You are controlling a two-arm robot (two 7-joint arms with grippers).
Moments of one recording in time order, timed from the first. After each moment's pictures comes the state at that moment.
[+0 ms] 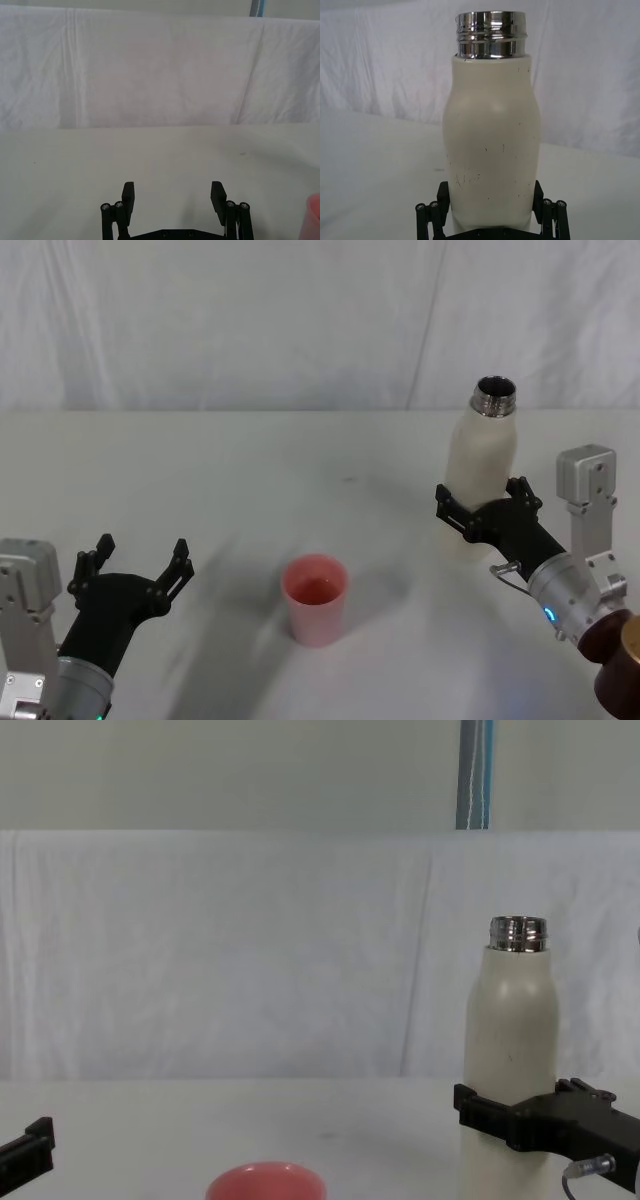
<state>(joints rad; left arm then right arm) 0.27 0.24 0.04 -1.85 -0.25 -0.02 -0.02 0.25 0.13 -0.24 -1.31 0.19 -0.08 0.25</state>
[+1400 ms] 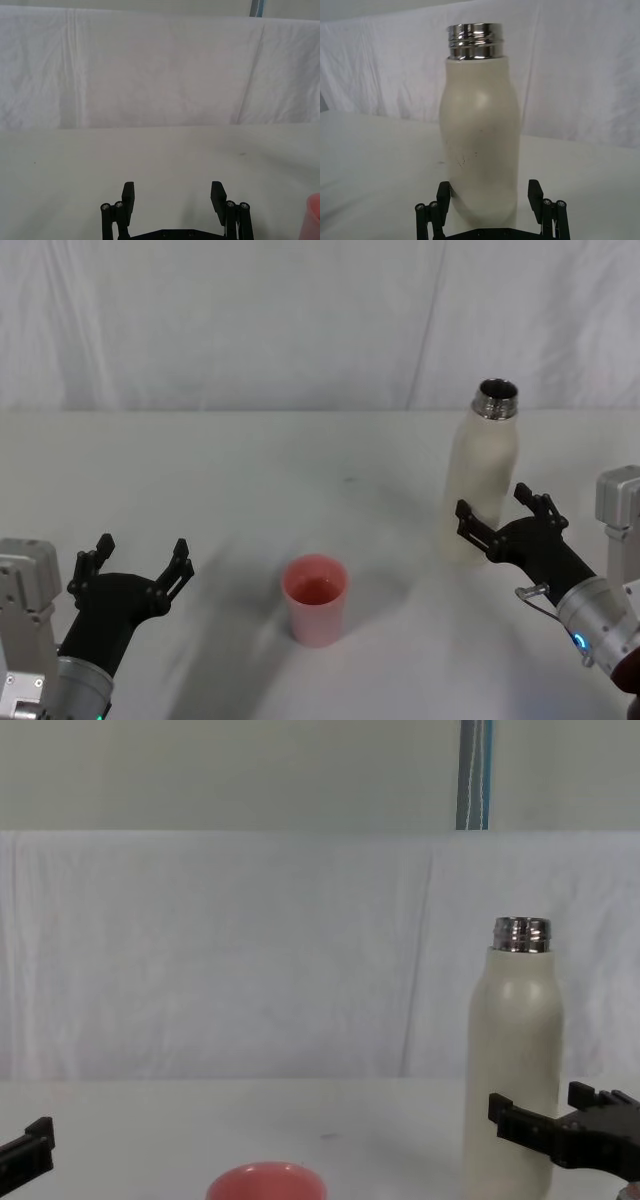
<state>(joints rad) 0.27 0.24 0.04 -1.85 -0.25 -0.02 -0.02 0.14 0.19 -0.22 -1.43 0.25 -0.07 0.26</state>
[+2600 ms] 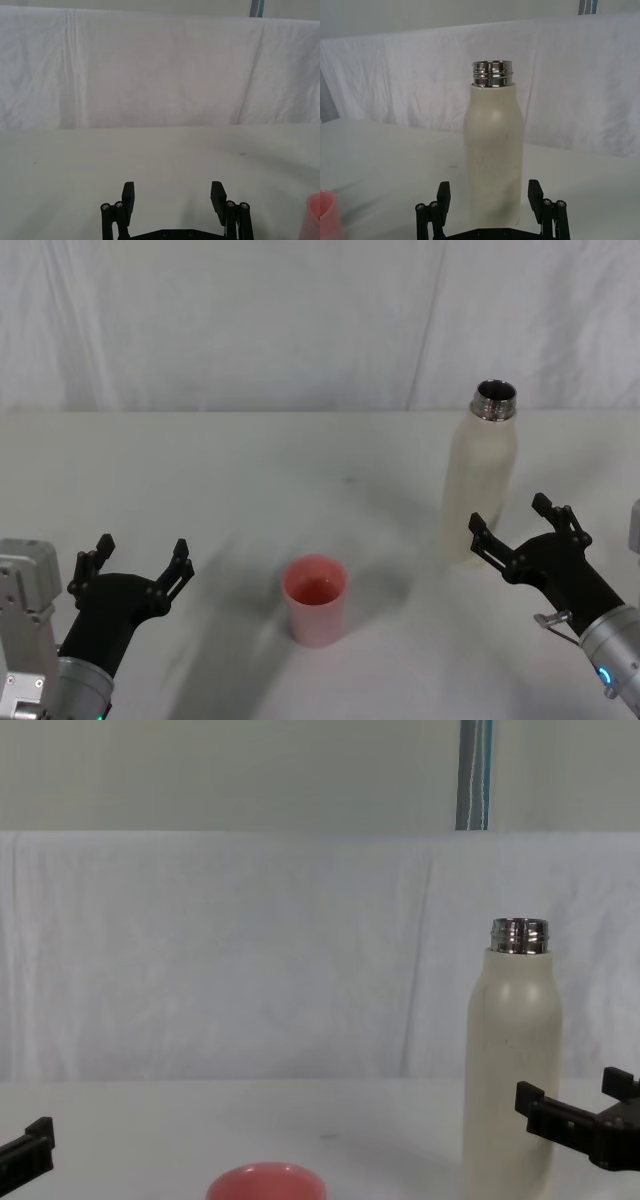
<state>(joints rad) 0.27 0.24 0.04 -1.85 -0.25 -0.02 -0.02 -0.02 0.23 -0.20 -1.64 0.25 -0.07 0.24</state>
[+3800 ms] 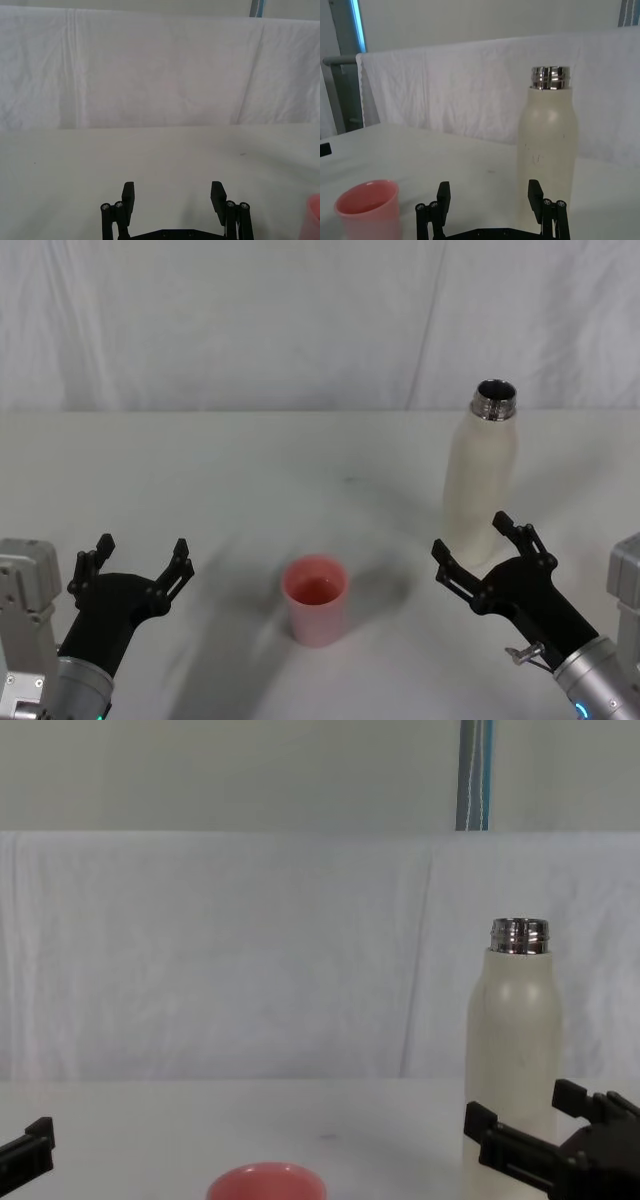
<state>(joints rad) 0.27 0.24 0.04 -1.85 -0.25 -0.02 -0.02 -0.07 0.23 -0.25 -1.64 0.26 -0.20 0.31</state>
